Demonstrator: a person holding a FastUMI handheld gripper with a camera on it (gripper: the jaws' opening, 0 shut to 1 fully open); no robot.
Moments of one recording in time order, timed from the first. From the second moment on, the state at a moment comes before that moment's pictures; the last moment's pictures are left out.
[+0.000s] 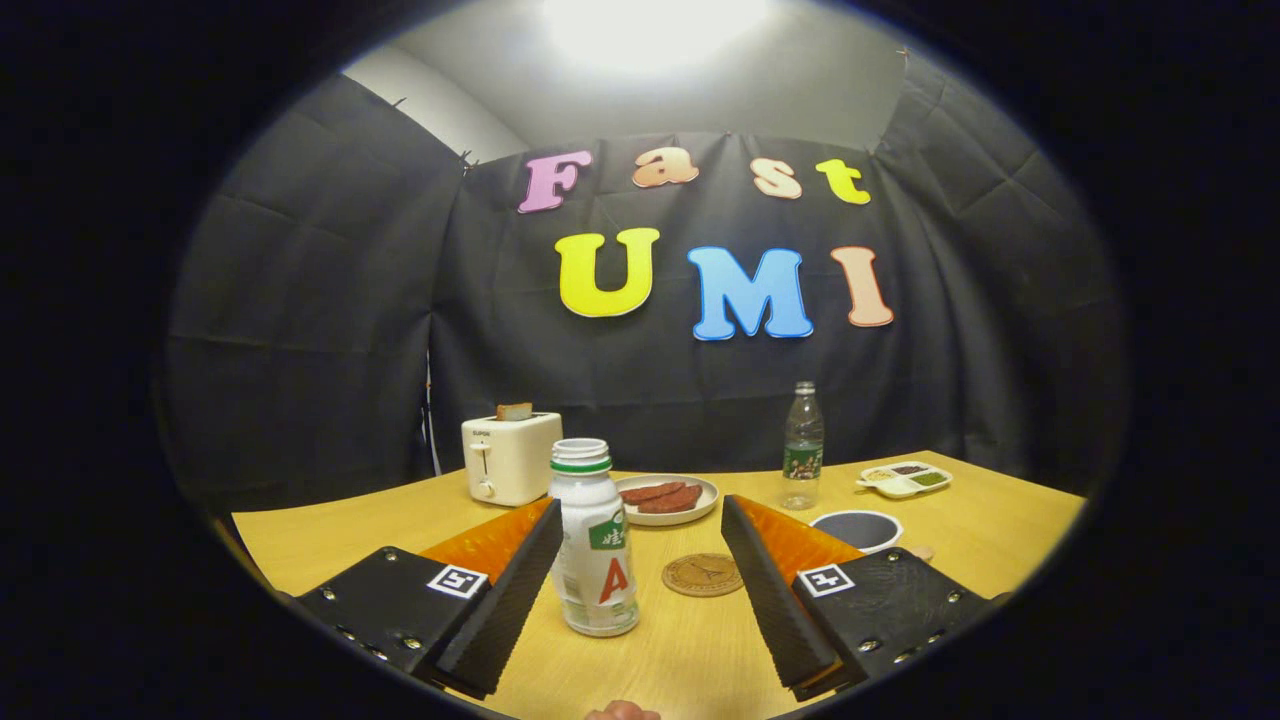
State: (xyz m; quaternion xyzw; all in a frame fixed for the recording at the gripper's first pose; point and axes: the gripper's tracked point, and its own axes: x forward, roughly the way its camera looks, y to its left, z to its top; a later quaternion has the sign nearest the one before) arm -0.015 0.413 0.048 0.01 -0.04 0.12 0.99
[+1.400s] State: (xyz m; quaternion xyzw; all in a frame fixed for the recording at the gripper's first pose) arm 0.024 0.437 0.036 0.17 0.00 0.13 0.98
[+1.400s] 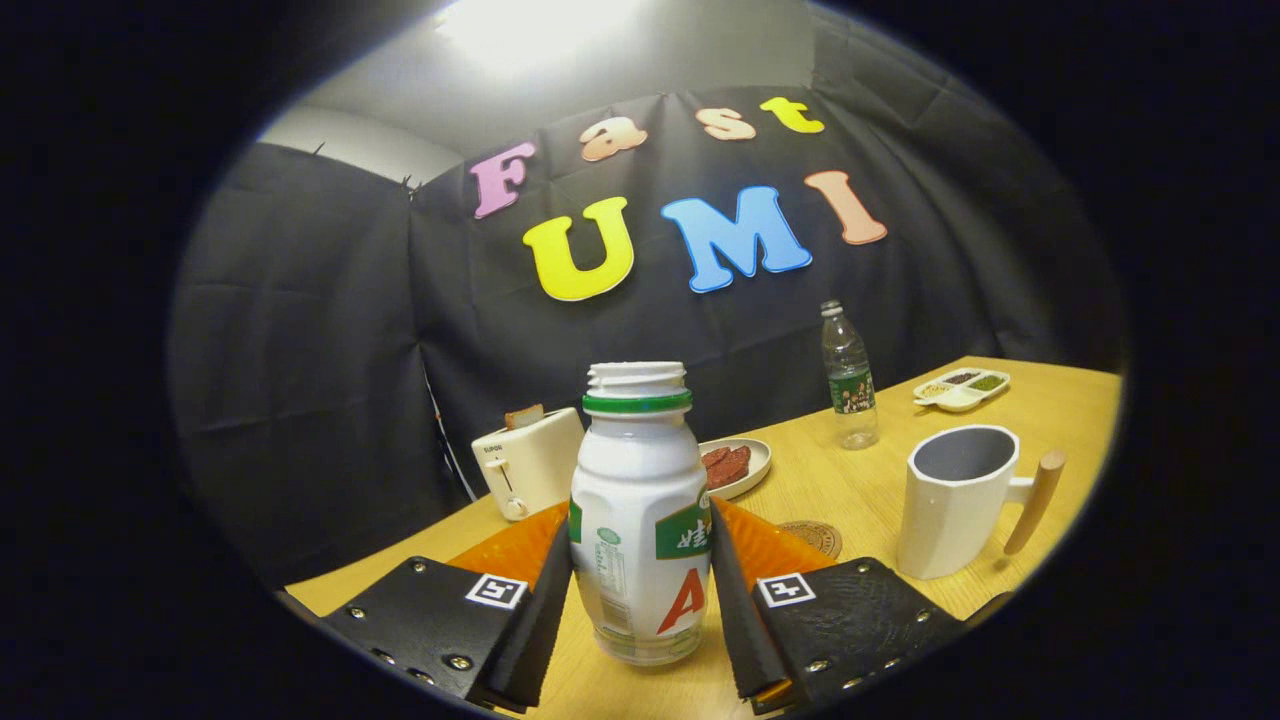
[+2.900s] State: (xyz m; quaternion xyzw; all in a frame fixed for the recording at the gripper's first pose) arm 0.042 0.402 0.048 0.57 0.00 0.14 0.81
